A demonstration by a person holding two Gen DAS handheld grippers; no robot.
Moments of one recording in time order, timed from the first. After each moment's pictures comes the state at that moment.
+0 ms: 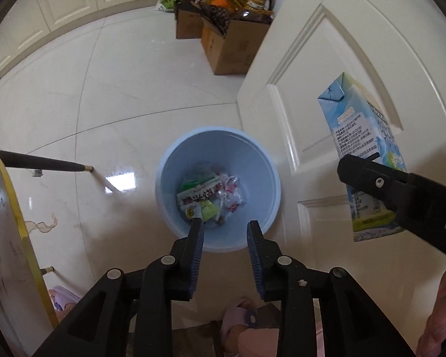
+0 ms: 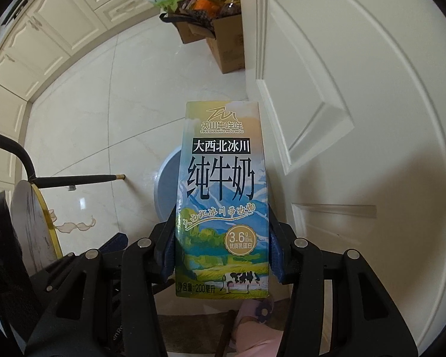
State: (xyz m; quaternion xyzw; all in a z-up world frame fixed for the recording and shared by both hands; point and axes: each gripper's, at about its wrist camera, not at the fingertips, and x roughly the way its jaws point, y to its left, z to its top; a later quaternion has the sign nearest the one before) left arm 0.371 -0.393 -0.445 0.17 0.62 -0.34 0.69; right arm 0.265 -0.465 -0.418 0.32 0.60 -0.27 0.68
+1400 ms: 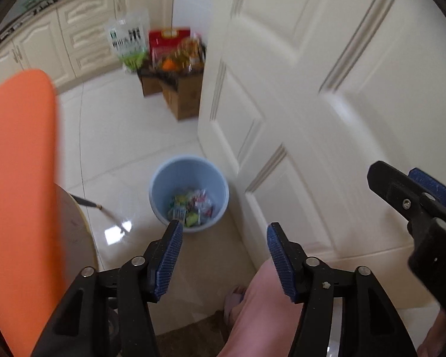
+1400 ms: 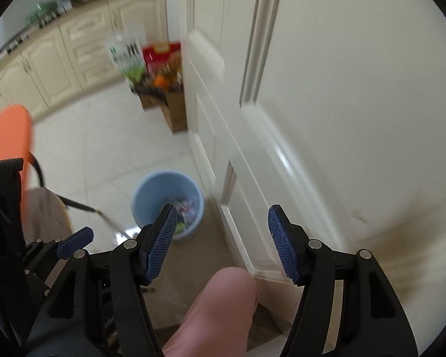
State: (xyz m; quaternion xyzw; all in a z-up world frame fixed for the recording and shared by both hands) left arm 0.225 -0.264 -0.206 0.19 0.50 -0.44 0.72; right arm 0.136 -0.342 -0.166 0.21 0.47 -0.43 0.74
